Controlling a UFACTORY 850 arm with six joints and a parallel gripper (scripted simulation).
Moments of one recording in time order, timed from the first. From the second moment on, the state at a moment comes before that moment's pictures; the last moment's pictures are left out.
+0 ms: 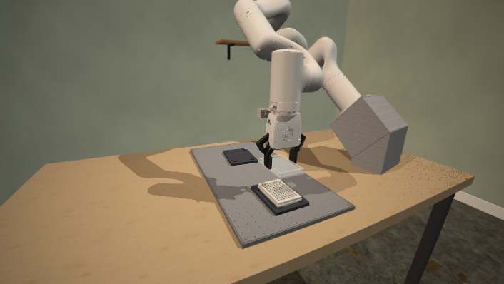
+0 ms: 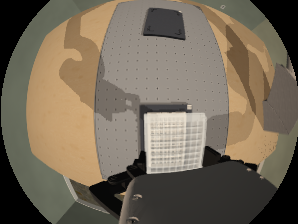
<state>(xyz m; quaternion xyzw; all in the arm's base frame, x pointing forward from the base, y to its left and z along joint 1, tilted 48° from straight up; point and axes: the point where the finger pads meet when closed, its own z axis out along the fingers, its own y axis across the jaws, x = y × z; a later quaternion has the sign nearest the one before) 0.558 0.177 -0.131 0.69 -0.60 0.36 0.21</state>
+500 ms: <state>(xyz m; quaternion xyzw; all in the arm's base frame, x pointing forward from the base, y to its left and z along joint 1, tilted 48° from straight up) 0.562 0.164 -0.143 0.69 -0.60 0.36 0.21</state>
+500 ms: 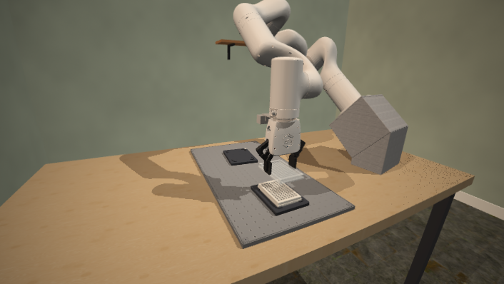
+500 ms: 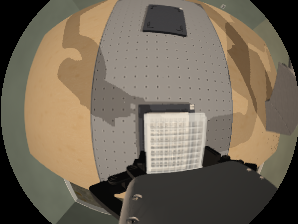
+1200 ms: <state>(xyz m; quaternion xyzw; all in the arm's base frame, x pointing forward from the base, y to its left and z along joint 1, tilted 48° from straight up) 0.570 0.141 -0.164 0.69 -0.60 0.36 0.21</state>
